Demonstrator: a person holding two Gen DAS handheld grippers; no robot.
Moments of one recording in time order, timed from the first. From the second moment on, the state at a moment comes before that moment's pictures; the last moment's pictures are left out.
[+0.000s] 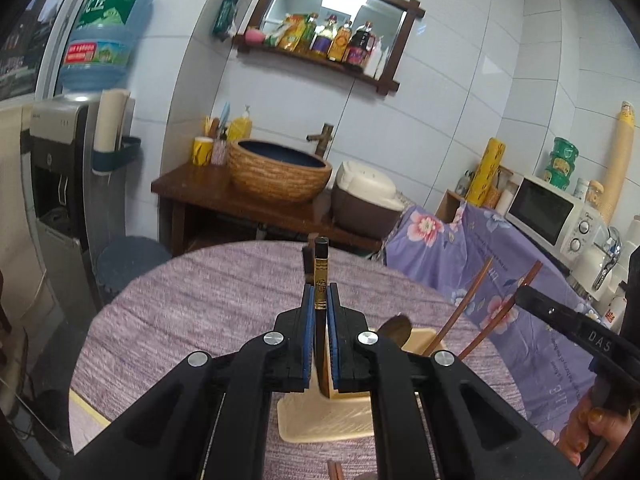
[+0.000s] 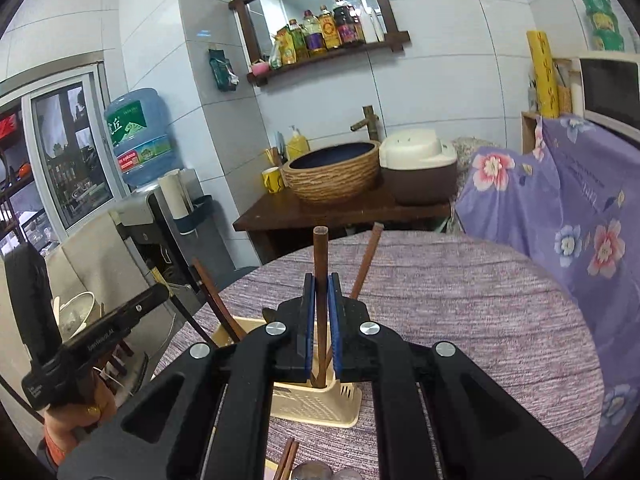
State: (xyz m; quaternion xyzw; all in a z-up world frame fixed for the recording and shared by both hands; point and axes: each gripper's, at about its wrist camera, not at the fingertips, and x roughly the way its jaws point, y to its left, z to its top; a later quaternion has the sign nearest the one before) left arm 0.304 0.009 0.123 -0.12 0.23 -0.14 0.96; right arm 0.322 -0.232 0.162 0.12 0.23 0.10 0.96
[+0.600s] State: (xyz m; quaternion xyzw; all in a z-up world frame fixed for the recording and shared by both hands) left arm 0.264 0.013 0.104 -0.11 0.24 -0.13 0.96; right arm 0.290 -0.233 0.142 0.11 0.22 0.09 0.97
